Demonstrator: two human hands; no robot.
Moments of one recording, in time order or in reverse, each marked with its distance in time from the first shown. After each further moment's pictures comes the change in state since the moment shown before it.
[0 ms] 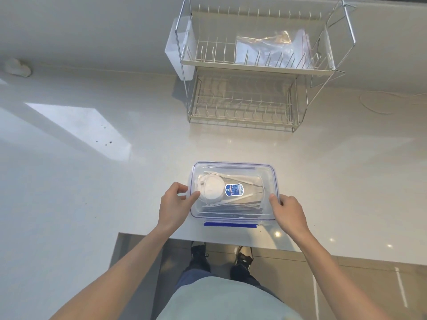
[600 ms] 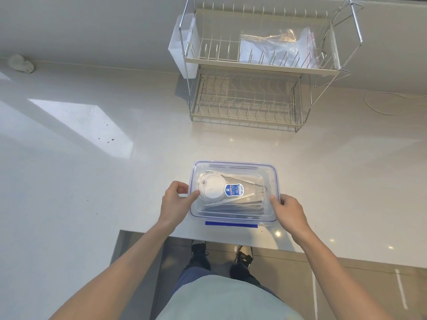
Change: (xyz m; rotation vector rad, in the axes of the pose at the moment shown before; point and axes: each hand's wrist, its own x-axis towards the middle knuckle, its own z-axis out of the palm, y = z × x) left_hand 0.006 -0.005 0.002 -0.077 -0.013 -0.063; right_hand 0.003 0.000 0.001 0.118 -0.075 0.058
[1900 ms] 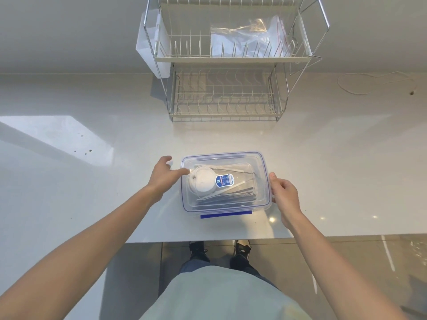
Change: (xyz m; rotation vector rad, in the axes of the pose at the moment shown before) left_hand 0.072 0.057 -0.013 0.085 -0.248 -0.082; right_hand 0.018 0.008 0.004 0.593 0.171 0.182
